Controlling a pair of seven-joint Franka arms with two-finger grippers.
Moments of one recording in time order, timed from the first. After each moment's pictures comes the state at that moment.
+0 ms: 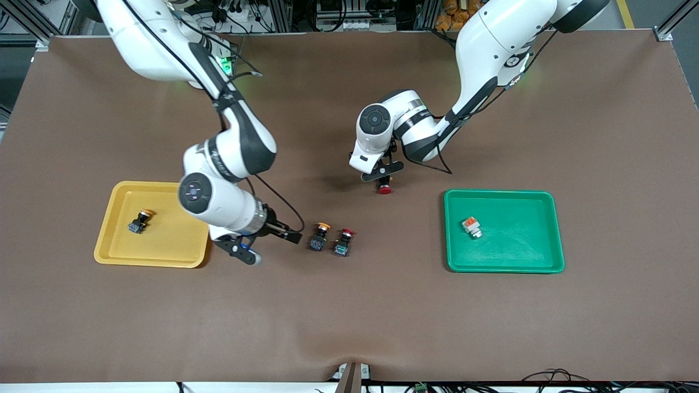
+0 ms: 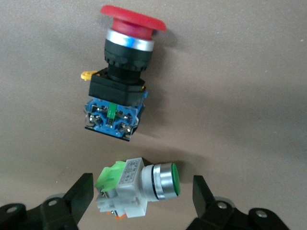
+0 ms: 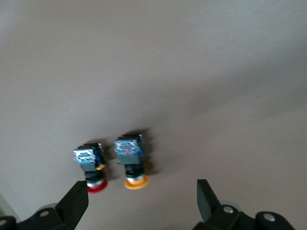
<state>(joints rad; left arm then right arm) -0.30 0.67 -0.61 -1.92 0.31 2.32 -1.37 0.42 0.63 0.04 -1.51 0.27 2.23 0.81</state>
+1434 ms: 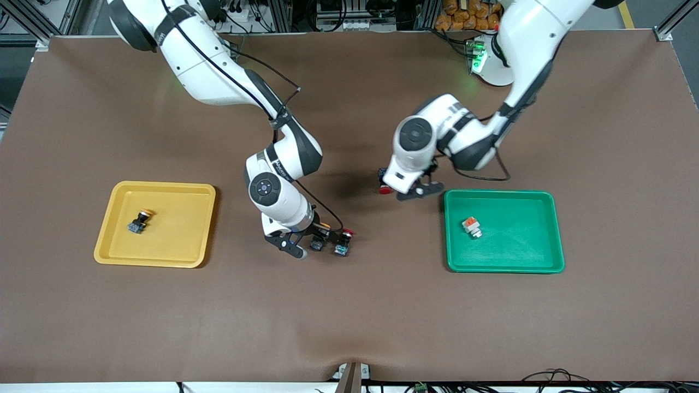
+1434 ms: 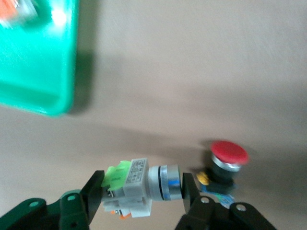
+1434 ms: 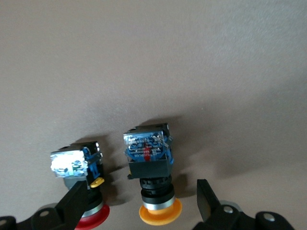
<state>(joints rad) -0.06 0.52 -0.61 -1.91 0.33 2.13 -0.98 0.56 0.81 0.03 -1.50 0.23 2.46 0.92</state>
